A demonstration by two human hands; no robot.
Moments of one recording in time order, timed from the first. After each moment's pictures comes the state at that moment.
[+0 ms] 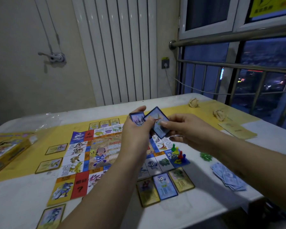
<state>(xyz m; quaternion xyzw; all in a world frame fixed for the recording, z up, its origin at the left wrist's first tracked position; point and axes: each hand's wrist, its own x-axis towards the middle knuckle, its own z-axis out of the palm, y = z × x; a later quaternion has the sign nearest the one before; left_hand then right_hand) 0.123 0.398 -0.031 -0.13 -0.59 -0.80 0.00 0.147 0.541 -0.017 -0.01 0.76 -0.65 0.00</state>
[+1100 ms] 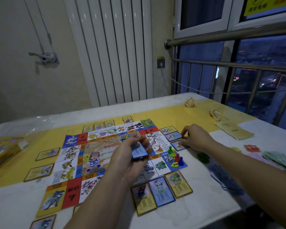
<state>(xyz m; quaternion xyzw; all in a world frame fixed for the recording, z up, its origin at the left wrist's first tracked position) 0.116 0.389 -0.054 0.09 -0.37 -0.90 -0.22 0.068 0.633 -0.106 0.13 0.97 -0.15 -0.10</state>
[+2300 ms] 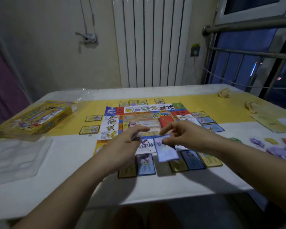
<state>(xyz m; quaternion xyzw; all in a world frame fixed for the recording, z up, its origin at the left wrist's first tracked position) 0.181 0.261 -0.056 -0.16 -0.88 -0.44 -0.05 0.159 0.467 -0.055 -0.11 0.90 -0.42 0.08</state>
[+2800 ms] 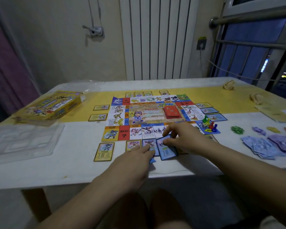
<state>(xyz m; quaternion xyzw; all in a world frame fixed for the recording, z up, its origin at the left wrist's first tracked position) 0.237 0.267 -0.091 -0.23 -0.97 -0.02 -0.10 0.173 0.446 -0.095 -0.09 0.97 -0.22 0.01</state>
